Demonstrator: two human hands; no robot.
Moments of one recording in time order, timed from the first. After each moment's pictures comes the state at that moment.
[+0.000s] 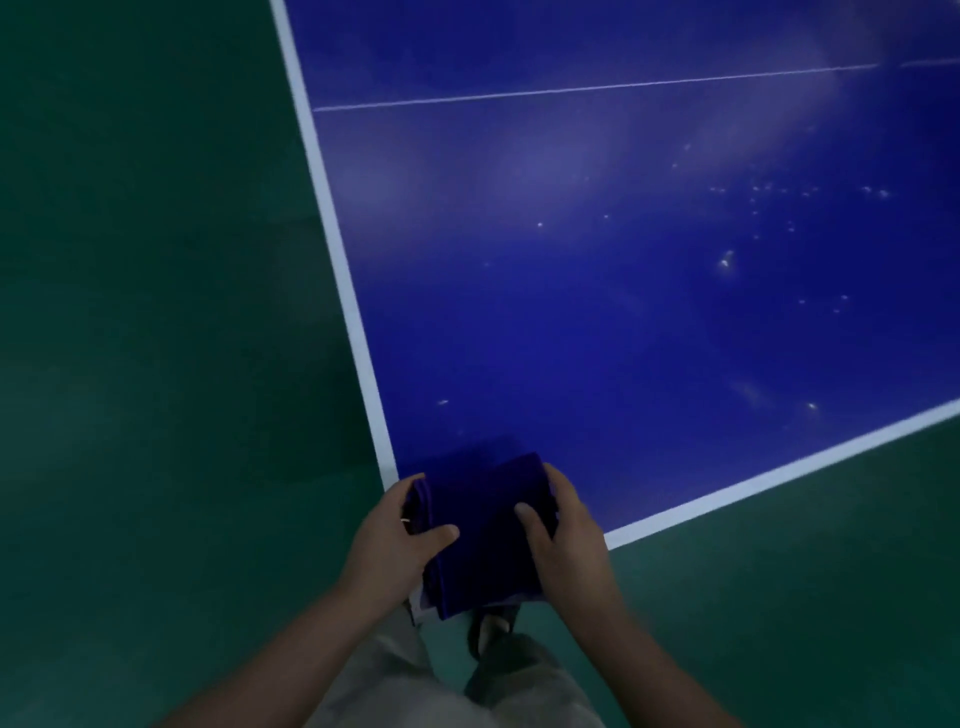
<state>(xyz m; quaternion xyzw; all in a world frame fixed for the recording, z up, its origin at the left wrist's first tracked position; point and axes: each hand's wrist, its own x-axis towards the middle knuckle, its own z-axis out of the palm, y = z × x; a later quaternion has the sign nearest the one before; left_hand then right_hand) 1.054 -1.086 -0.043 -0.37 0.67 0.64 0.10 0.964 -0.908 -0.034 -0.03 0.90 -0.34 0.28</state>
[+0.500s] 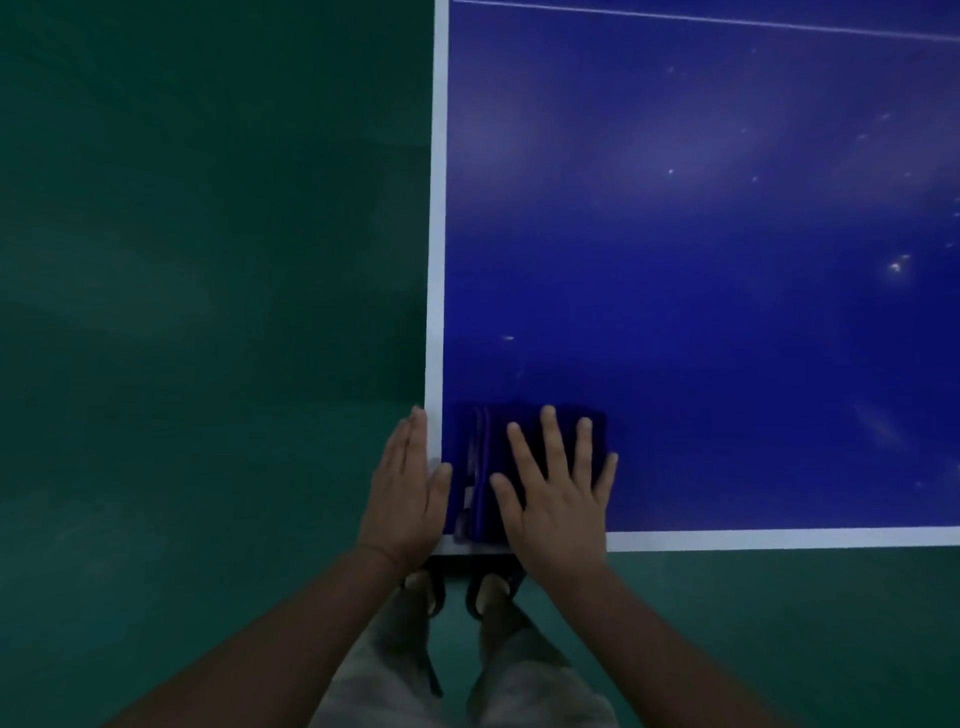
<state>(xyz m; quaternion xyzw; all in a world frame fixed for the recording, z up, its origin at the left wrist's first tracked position) 1.099 -1.049 -0.145 -0.37 0.84 0.39 0.00 0.978 -0.911 -0.117 -0.39 0.91 -0.04 0.14</state>
